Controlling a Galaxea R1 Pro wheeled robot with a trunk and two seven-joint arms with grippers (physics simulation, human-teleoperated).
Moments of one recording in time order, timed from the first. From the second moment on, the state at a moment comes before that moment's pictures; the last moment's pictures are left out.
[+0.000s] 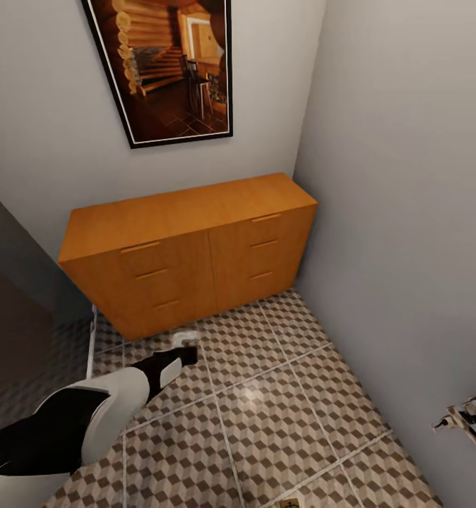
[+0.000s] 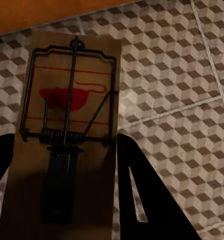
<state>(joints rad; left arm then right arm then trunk) -1.08 -0.12 -0.08 0.08 0.19 0.05 0.09 -0.20 0.04 0.14 -0.02 0.07 -0.83 0.06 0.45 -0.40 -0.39</state>
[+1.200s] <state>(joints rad) -0.47 -0.01 -0.08 0.08 0.05 -0.71 0.09 -0.20 -0.07 0.12 -0.60 0.06 -0.45 -0.08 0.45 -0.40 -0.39</state>
